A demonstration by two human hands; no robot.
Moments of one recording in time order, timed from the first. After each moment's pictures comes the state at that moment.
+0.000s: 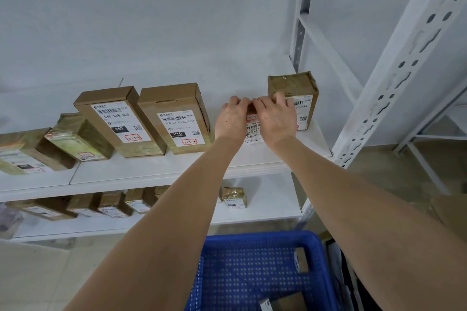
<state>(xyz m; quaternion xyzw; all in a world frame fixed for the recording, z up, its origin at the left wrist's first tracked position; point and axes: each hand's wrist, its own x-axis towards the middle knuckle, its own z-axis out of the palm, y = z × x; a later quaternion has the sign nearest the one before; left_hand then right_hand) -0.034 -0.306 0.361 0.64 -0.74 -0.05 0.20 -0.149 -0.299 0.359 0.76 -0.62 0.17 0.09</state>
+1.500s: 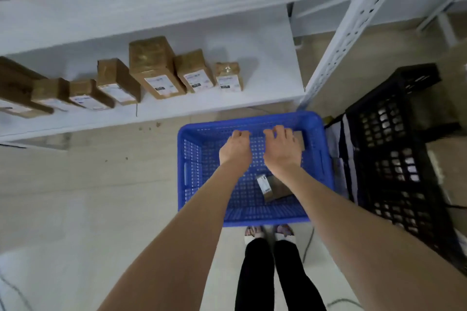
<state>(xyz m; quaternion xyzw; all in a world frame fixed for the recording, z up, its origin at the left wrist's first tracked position) -0.021 -0.035 0.081 0.69 -0.65 -0.30 -0.12 -0.141 -0.027 0.069 0.70 -0.68 -0.11 -0.22</state>
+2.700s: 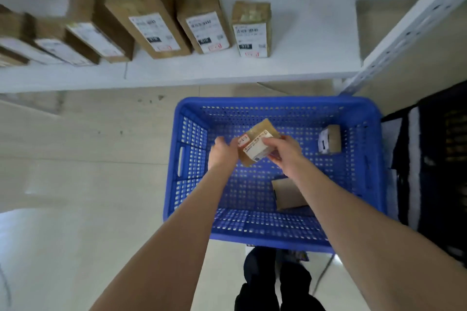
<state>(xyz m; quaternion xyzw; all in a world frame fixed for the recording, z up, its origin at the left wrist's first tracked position) 0.039 -0.030 -0.126 0.85 -0.30 -0.43 0.07 -0.107 -0.054 -0.158 0.10 -0.66 0.25 -0.70</state>
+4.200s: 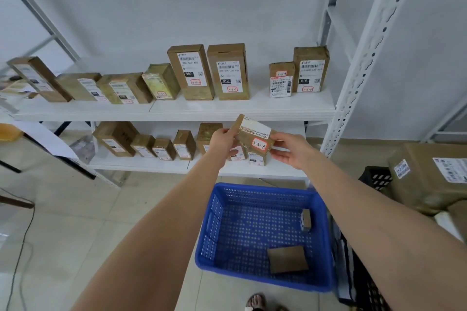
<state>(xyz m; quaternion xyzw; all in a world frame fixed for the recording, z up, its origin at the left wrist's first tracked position) 0.015 -0.015 0.385 0.72 -0.29 -0.48 0.41 -0.161 -0.040 0.369 0.30 -0.55 0.32 -0.71</state>
